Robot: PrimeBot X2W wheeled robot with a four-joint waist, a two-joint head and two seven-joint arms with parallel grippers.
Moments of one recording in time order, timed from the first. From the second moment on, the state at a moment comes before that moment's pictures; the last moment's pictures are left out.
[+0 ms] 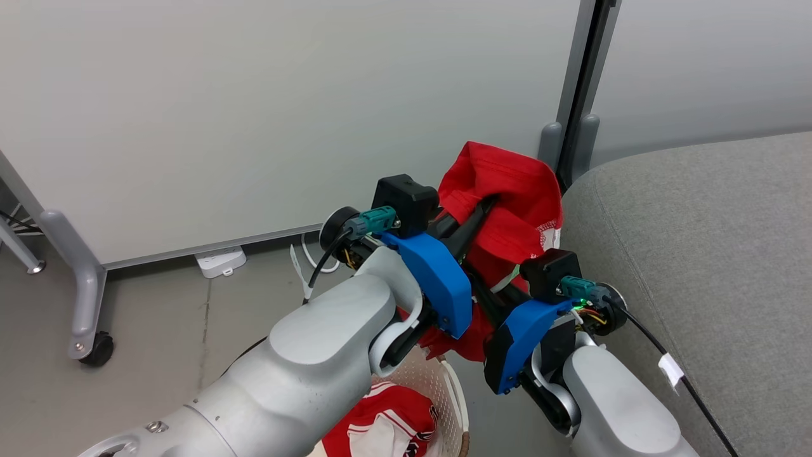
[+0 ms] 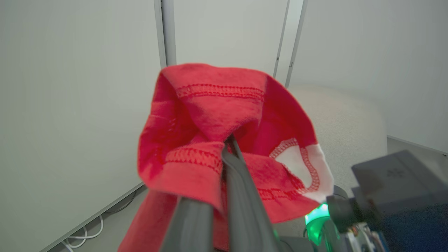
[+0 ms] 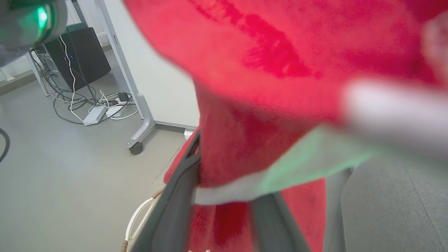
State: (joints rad) left arm -0.99 0.05 -1.20 0.66 -1.03 0.04 -0.21; right arm -0.48 -0.05 0.42 0.55 0.26 0.13 0.03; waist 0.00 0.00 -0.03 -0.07
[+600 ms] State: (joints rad) left arm -1.01 0.05 -1.24 0.69 -1.08 0.04 -0.23; right arm -0.50 -0.05 0.44 0.63 0.24 0.13 -0.03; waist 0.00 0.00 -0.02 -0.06
